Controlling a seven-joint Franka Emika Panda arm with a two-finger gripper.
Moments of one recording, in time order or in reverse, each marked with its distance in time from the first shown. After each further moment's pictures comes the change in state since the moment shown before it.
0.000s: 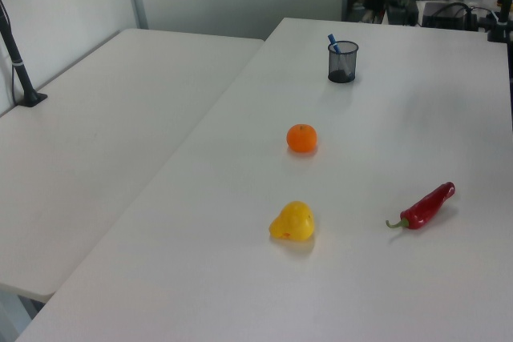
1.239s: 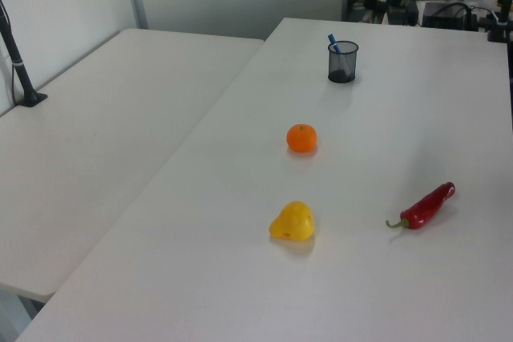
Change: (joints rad) arm 0.049 -0.085 0.256 0.084 -0.126 -0.487 0.057
